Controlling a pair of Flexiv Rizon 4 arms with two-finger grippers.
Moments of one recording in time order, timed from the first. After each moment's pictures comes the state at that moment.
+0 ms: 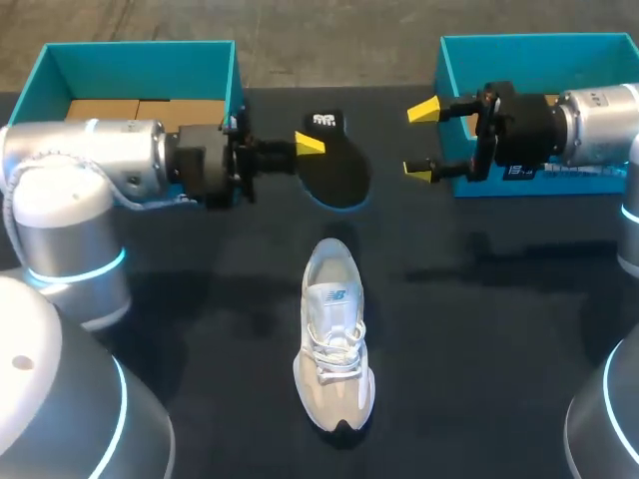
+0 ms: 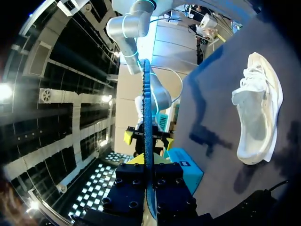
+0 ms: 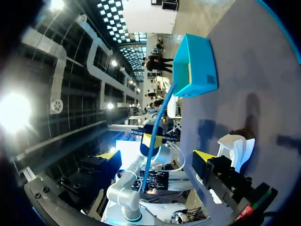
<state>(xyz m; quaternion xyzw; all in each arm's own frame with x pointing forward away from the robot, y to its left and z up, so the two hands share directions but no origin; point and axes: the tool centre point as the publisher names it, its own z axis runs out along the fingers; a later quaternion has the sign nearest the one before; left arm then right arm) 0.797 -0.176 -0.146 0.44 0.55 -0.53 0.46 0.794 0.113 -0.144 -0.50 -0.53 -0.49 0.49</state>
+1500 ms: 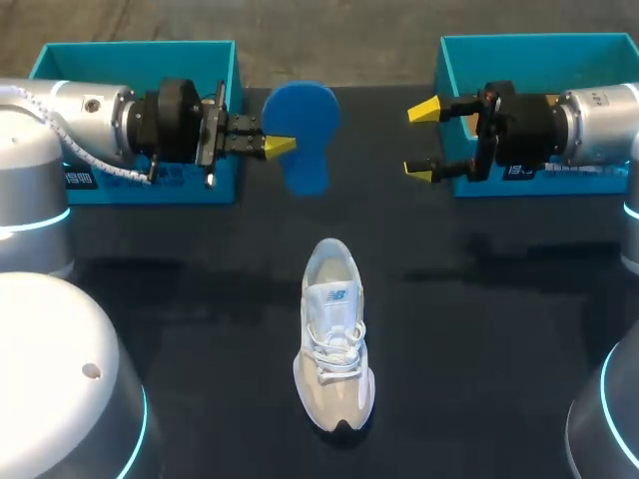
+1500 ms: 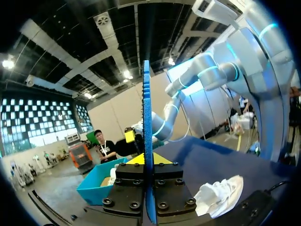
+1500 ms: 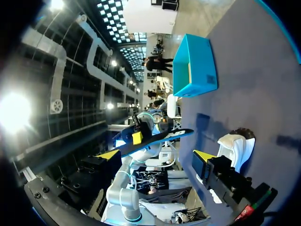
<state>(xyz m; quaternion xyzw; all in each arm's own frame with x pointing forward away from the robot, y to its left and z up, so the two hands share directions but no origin) 0.774 -0.145 -0.113 0.15 0.69 -0.71 0.08 0.794 0.112 -0.143 -0.50 -0.53 -0.49 0.49</state>
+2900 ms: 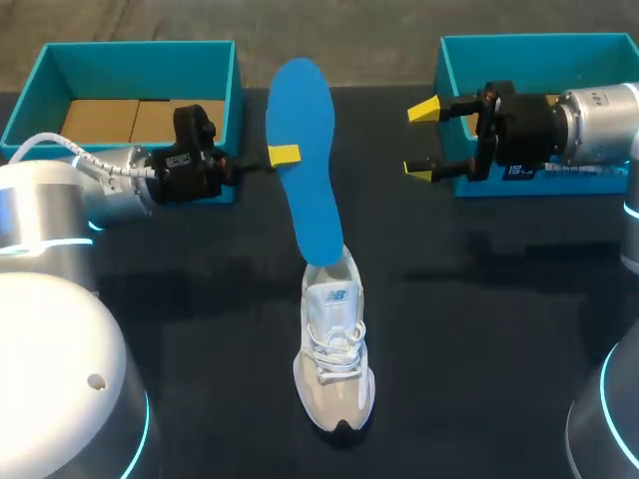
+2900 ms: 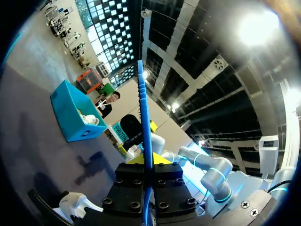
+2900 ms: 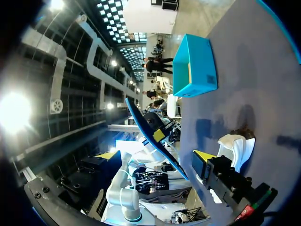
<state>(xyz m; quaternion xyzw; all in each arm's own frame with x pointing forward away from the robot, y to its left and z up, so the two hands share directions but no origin) 0.777 -0.150 -0.152 -0.30 0.56 -0.70 -0.33 0.794 0.112 -0.143 -0.50 -0.53 -0.49 0.49</state>
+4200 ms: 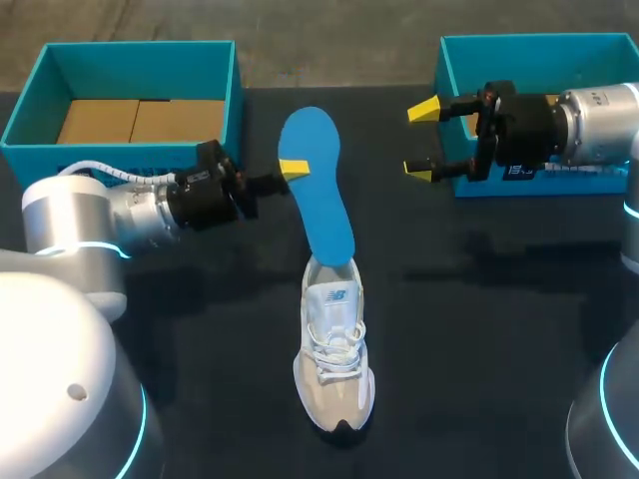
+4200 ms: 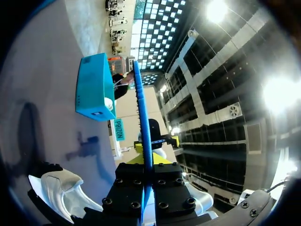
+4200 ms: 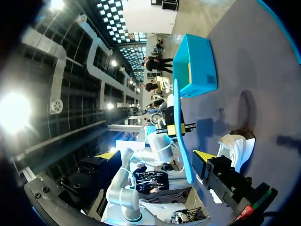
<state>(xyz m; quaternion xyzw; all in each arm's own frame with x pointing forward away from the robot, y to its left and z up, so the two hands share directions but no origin) 0.805 -0.161 -0.204 -0.44 0.44 -0.62 -0.46 0.794 0.112 -0.143 -0.50 -0.53 -0.49 0.49</state>
